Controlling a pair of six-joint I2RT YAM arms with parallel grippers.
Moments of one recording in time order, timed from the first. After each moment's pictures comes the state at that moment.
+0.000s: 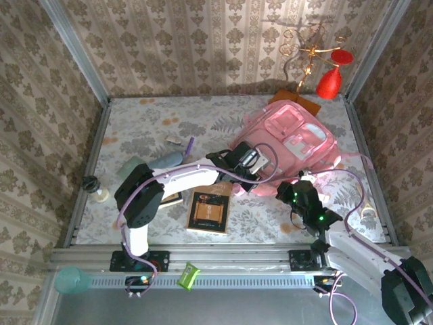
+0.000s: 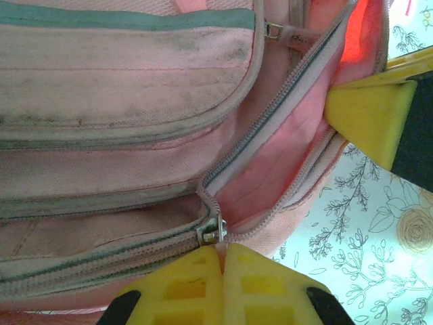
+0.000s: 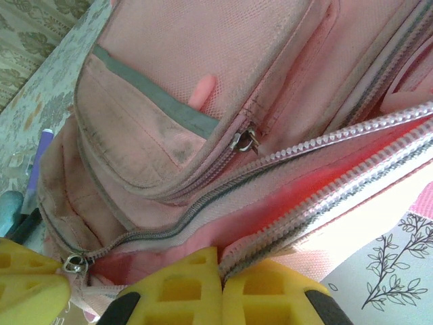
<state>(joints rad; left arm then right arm) -1.01 1.88 1.36 -0.42 0.19 -0.12 0.46 0.78 0.19 0.02 0.18 0.87</state>
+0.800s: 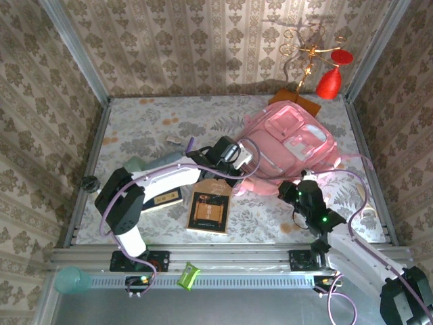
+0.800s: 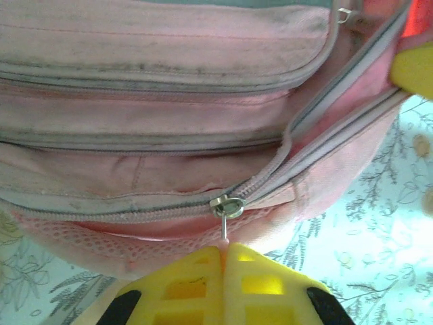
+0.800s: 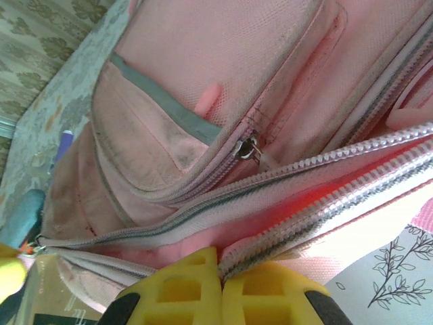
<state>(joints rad) -0.92 1.72 1.23 -0.41 0.22 -0.09 0.40 0.73 0.19 -0.01 0.11 0.86</state>
